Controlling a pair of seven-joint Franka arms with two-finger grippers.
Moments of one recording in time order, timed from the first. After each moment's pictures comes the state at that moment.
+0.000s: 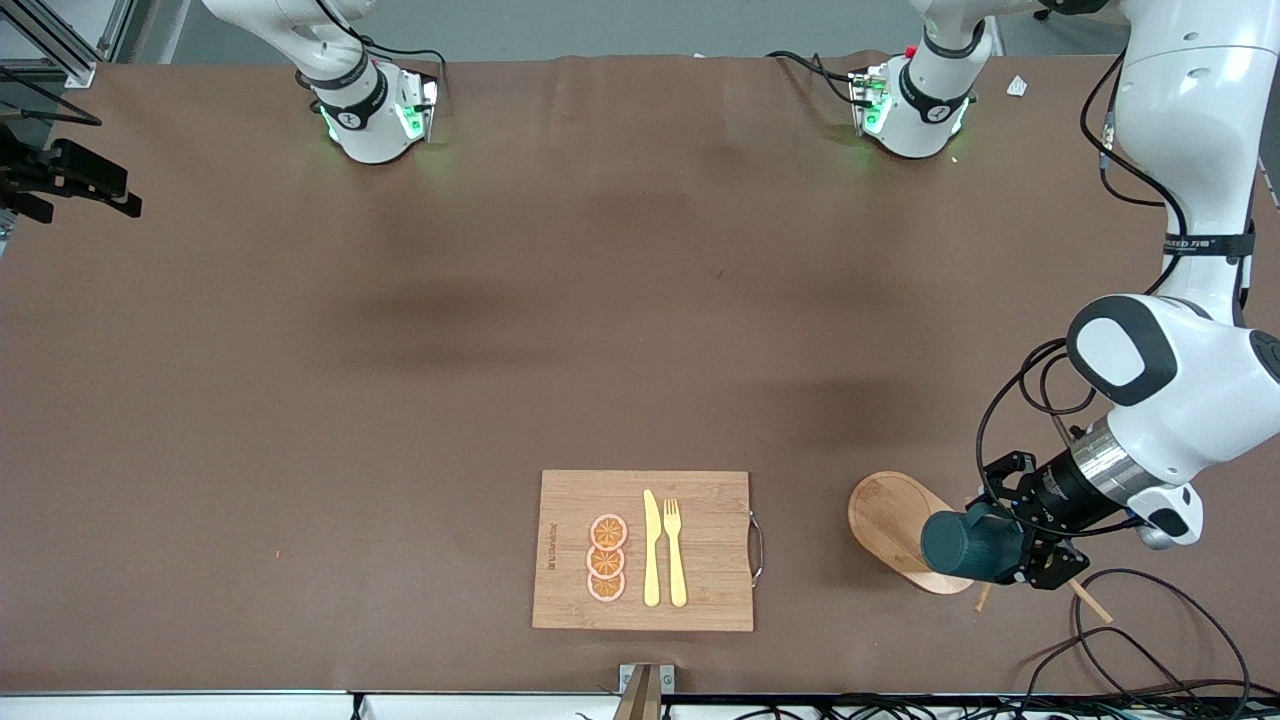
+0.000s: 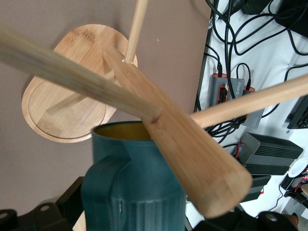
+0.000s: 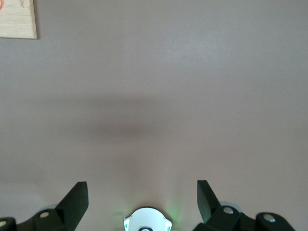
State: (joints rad) left arm 0.07 0.61 -0.19 -1.45 -0.38 2.45 -1.36; right arm 0.03 -0.06 -0.10 -1.54 0.02 1.36 -0.10
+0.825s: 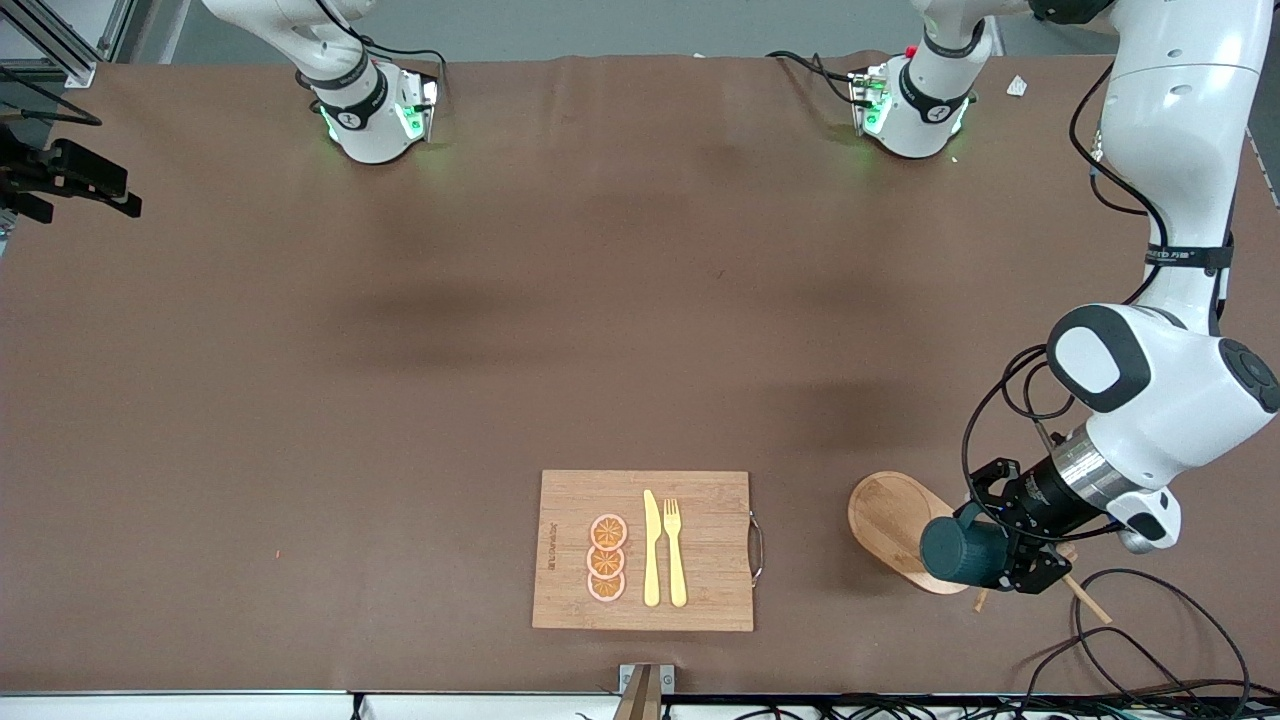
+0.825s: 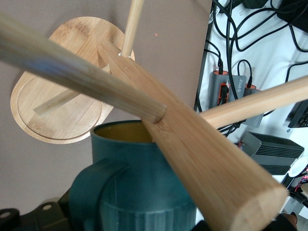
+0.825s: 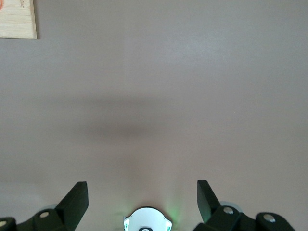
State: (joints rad) left arm 0.05 0.64 -0.19 -1.45 -0.38 2.49 -1.36; right arm 0.03 -0.06 -0.10 -1.54 0.02 1.36 -0.10
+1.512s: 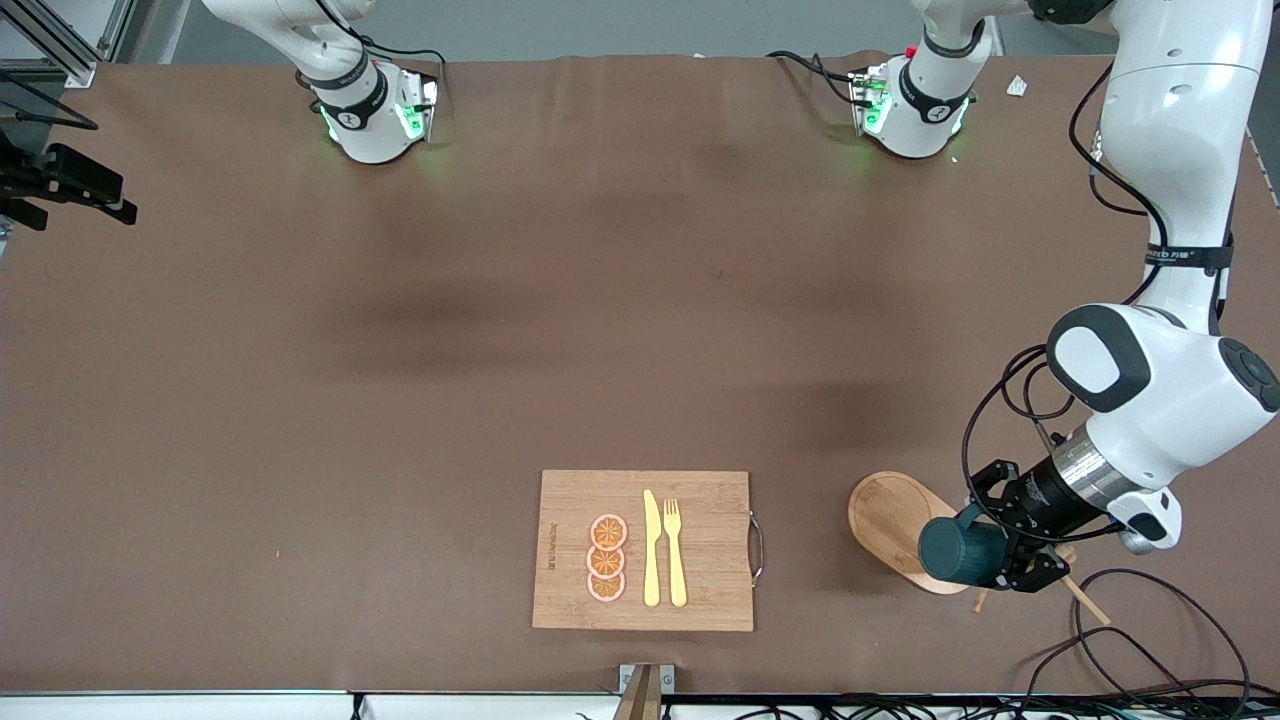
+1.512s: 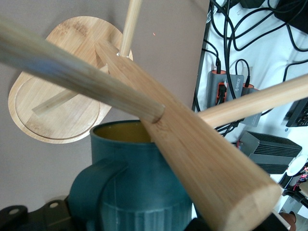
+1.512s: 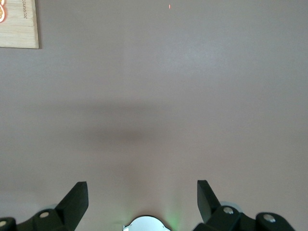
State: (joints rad) left arm 0.05 0.64 -0.19 -1.45 -0.38 2.49 -1.36; right arm 0.03 -0.06 -0.10 -1.54 0.02 1.40 -0.10
